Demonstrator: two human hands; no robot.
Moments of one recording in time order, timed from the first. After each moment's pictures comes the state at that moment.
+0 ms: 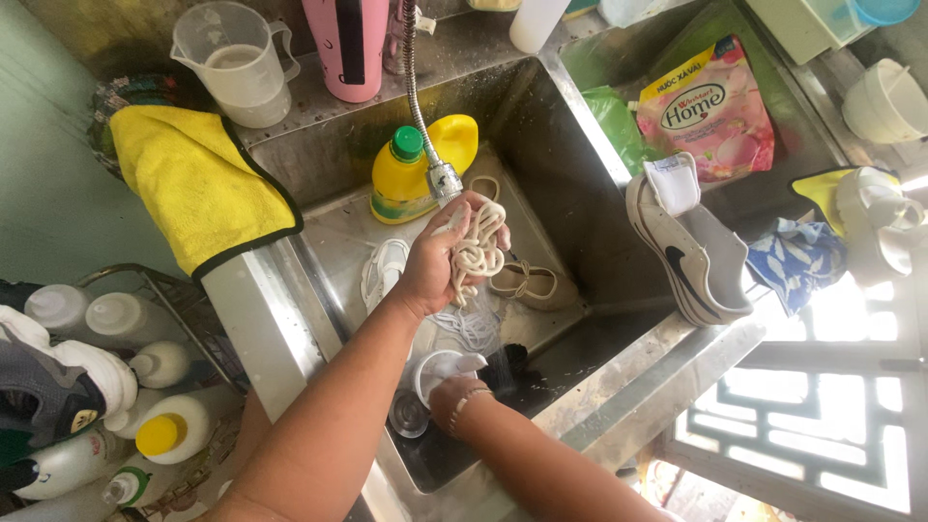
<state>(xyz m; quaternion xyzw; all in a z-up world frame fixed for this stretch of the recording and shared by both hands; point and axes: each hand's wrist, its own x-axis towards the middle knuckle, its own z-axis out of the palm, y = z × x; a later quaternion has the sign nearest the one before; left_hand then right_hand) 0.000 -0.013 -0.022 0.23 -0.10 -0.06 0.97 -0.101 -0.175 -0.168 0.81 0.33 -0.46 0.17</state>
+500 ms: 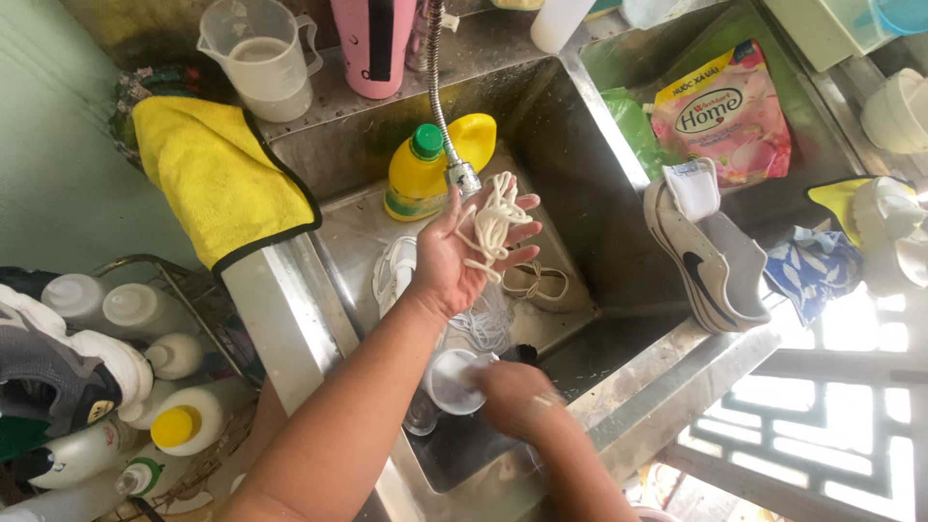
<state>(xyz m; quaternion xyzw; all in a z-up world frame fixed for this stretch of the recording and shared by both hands) 0.000 -0.008 -0.011 0.04 -0.06 -0.09 0.99 -0.085 -0.187 -0.020 0.88 0.25 -0.40 0.03</state>
